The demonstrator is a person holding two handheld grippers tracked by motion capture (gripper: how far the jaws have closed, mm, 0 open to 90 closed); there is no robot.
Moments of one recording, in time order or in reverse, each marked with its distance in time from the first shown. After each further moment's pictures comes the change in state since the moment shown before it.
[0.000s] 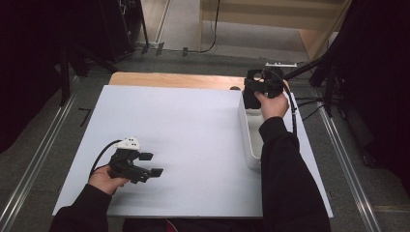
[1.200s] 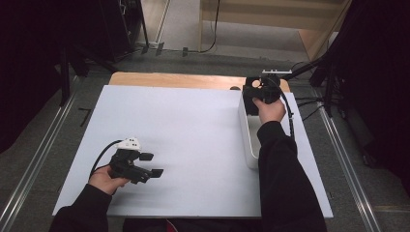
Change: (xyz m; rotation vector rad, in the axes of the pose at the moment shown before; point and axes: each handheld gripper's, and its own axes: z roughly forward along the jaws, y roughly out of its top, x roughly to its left) left arm 0.000 0.000 0.001 0.006 -0.004 0.009; right arm -0.002 -0.020 0.015 0.055 -0.030 0.012
